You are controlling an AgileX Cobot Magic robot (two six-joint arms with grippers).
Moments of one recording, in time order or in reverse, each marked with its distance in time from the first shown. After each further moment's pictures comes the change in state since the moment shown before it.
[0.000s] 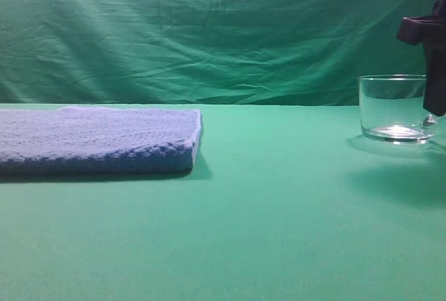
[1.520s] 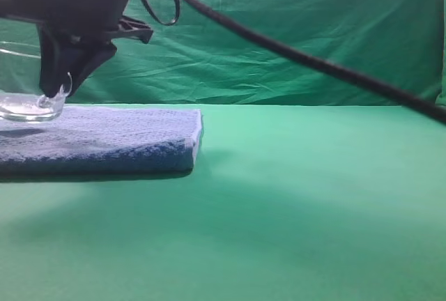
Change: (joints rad) left arm 0.000 0.000 0.000 0.000 0.000 0.000; right arm 0.619 0.609 -0.901 0.052 0.085 -0.007
